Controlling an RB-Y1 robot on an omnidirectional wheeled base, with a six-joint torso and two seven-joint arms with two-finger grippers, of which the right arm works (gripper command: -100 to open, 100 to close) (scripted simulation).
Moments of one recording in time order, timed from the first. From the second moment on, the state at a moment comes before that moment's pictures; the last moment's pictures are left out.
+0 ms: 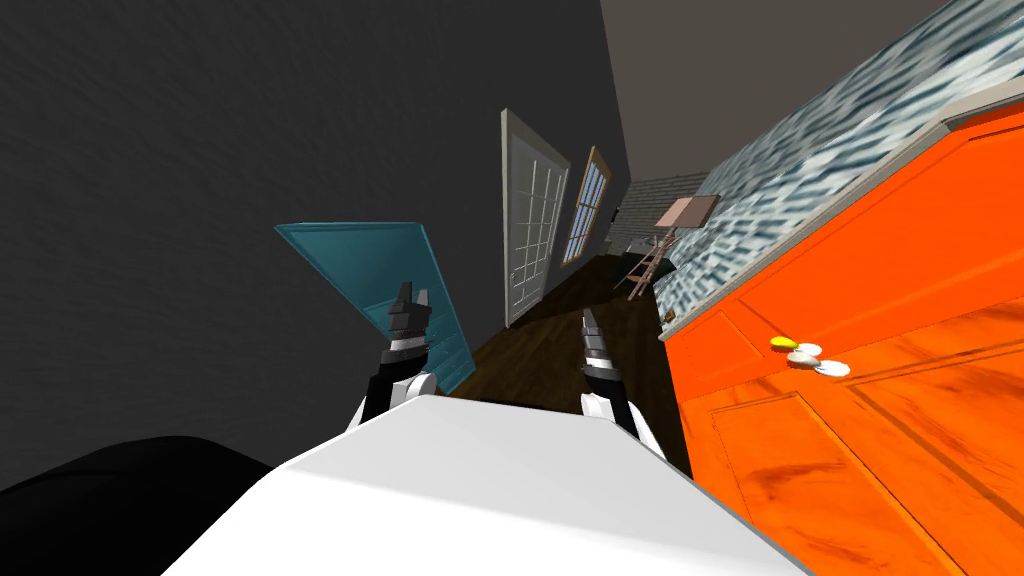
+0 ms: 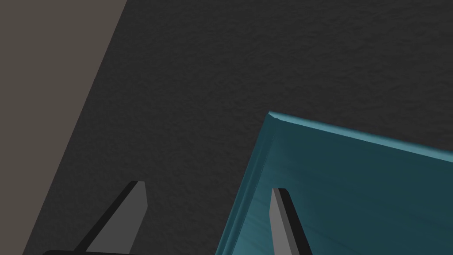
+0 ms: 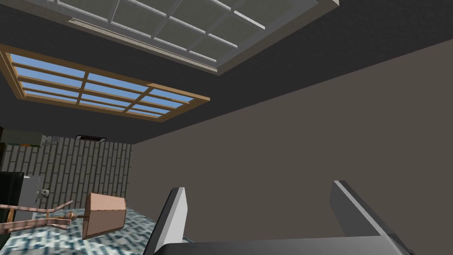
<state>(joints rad) 0.44 -0.10 0.03 -1.99 0.03 -0.50 0.31</state>
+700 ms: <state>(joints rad) 0.37 -0.13 0.09 -1.82 -0.01 -0.56 0.44</state>
